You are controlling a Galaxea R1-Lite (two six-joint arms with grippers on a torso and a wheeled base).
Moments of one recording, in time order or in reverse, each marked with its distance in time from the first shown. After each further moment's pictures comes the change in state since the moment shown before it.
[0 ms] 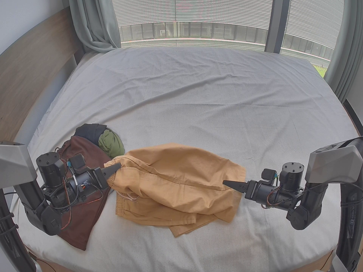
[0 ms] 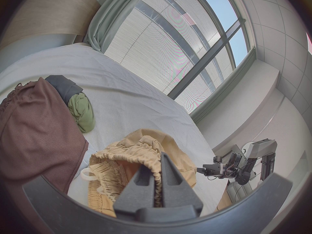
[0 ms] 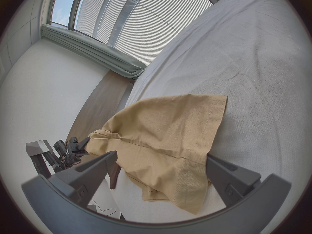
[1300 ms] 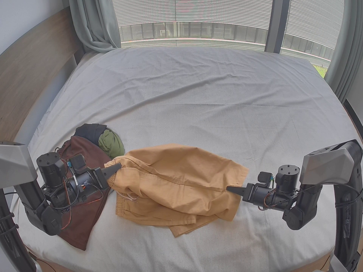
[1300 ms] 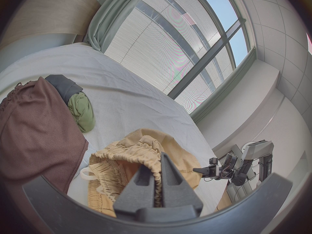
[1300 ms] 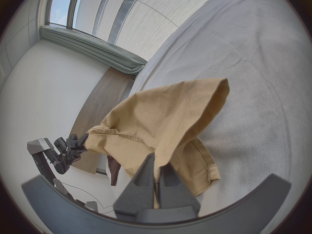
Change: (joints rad) left arm 0.001 0.005 -0.001 0.000 0.000 0.000; right arm -0.016 0.068 -0.038 -0.005 0.066 0.005
